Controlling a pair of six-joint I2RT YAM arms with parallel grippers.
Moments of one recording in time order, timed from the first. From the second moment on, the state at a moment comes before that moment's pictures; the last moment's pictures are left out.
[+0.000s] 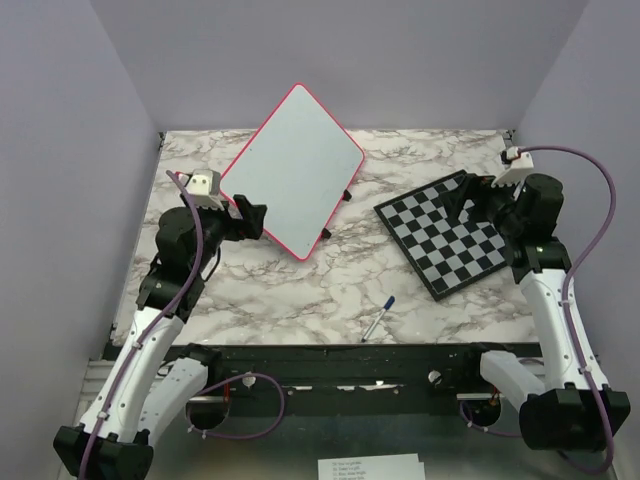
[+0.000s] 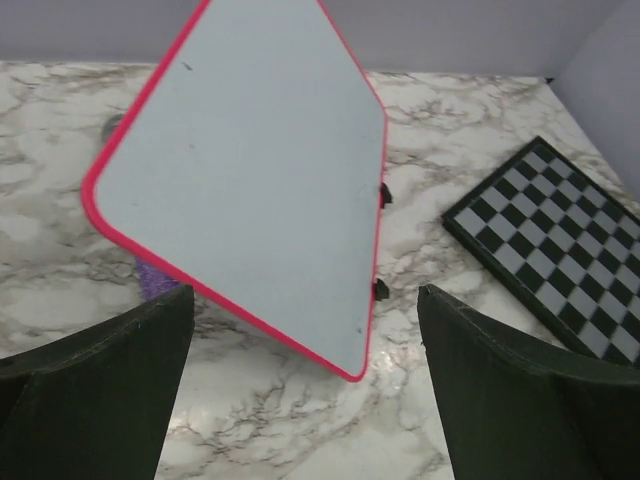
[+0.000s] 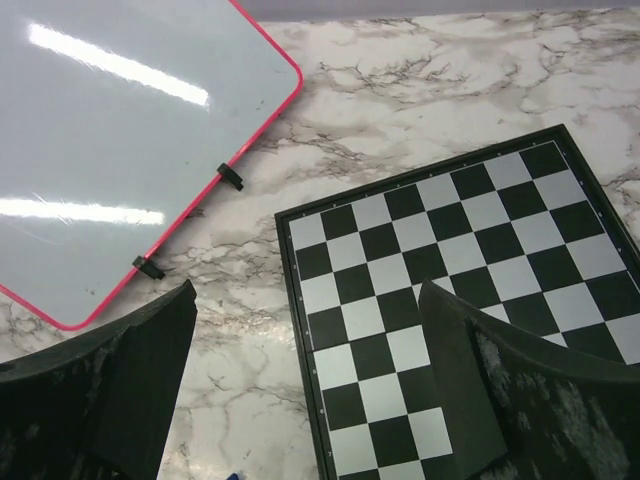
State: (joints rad) left arm -0.26 0.75 0.79 -0.16 0.05 -0.25; right arm -0.06 0.98 0.92 -0.26 -0.37 0.12
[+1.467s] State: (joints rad) left arm -1.29 1.86 1.22 -0.41 -0.18 -0.53; right arm -0.12 0.94 0.82 -0.34 -0.69 -0.26
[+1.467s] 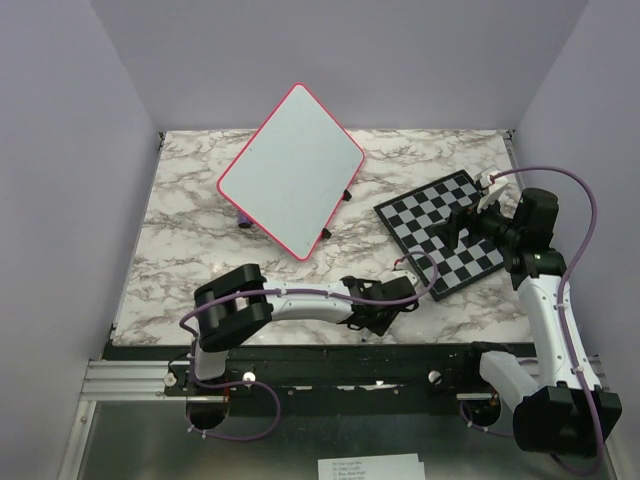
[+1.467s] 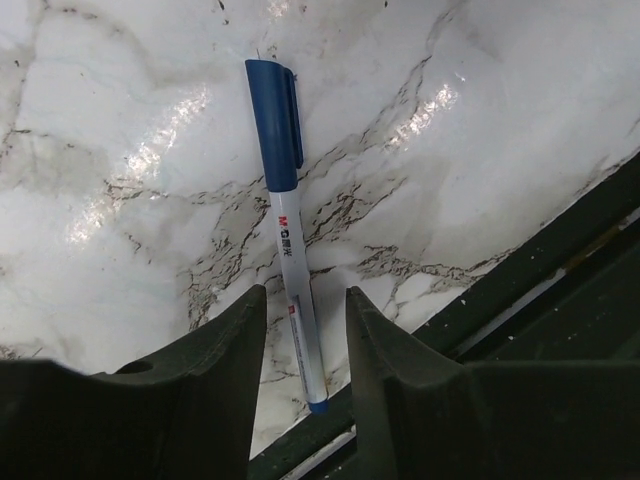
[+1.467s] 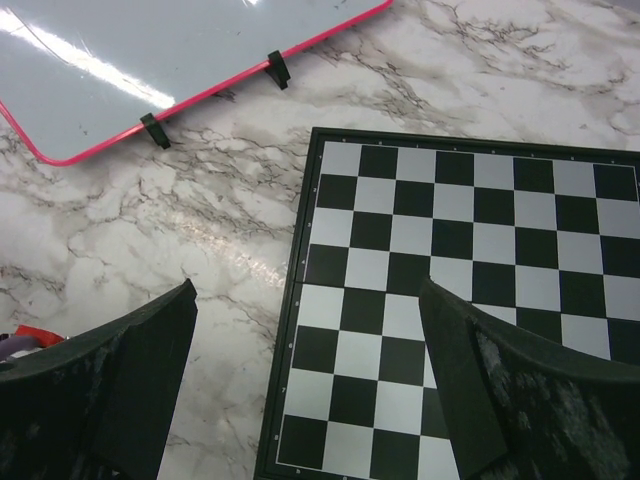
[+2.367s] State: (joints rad) left arm -1.03 1.60 0.99 -0.15 -0.18 -0.55; right arm -0.13 1.00 0.82 -0.34 -0.89 -0.29
